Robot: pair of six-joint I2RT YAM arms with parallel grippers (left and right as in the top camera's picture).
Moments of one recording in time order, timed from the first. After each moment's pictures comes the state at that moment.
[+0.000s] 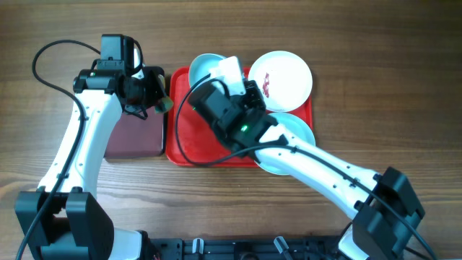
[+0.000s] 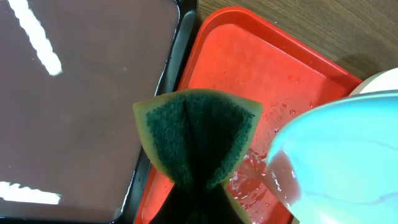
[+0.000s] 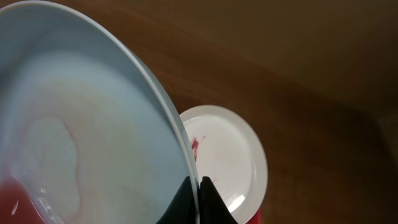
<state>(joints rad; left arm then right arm) -0.04 1.61 1.30 -0.87 0.18 -0.45 0.90 1.73 1.35 -0.50 0.92 0.22</state>
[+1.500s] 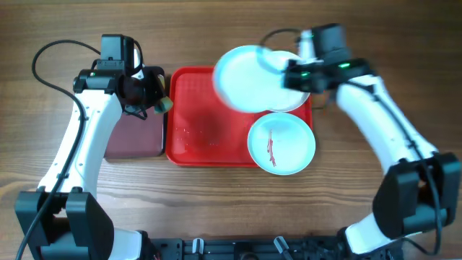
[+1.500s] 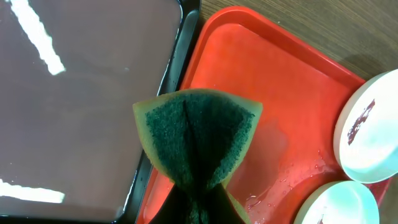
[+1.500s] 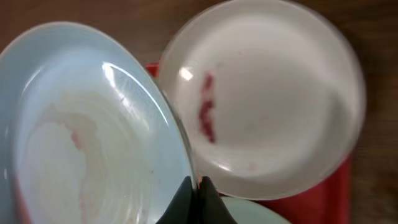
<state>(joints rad) -0.04 1.61 1.30 -0.87 0.17 -0.45 0.15 1.73 1.35 -0.67 -0.28 0.37</state>
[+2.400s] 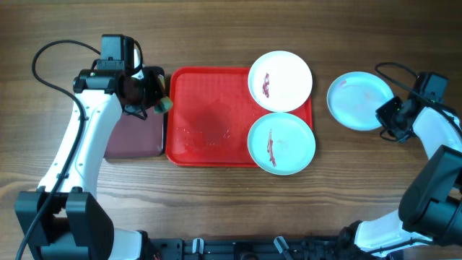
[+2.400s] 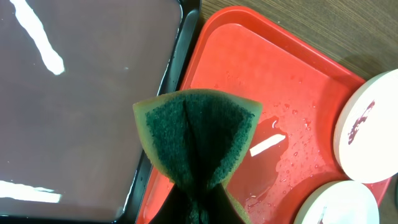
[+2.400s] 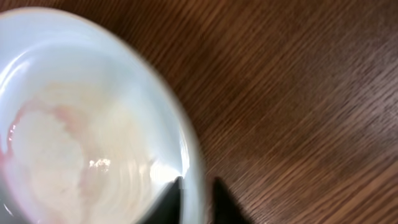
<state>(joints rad) -0.04 1.61 1.30 -0.87 0.17 -0.45 -0.43 1.73 1.02 -0.52 -0.03 0.51</state>
